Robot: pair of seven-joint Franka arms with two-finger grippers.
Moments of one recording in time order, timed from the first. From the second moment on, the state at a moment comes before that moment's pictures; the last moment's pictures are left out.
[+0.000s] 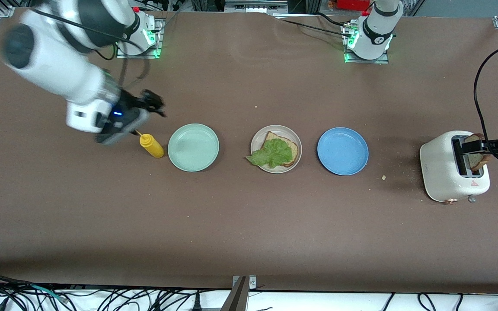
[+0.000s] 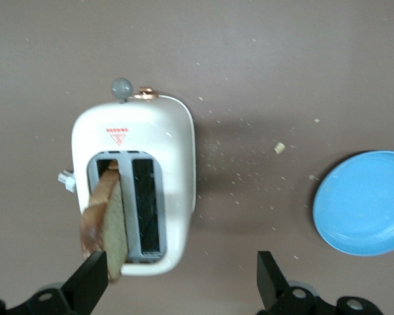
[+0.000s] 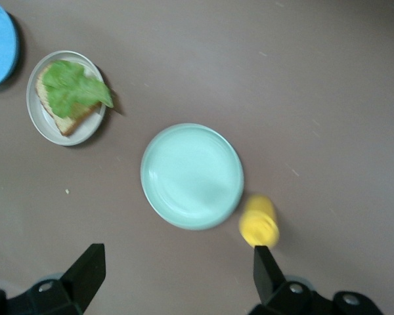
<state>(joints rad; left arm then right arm) 0.35 0.37 -0.20 -1.46 0.15 1.67 0.15 0.58 0.07 -0.34 -1.74 0.25 1.80 -0.29</state>
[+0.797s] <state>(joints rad) 0.52 0.38 -0.20 -1.69 0.15 1.90 0.30 0.14 -0.08 -0.07 -1.49 0.04 1.43 -0.10</state>
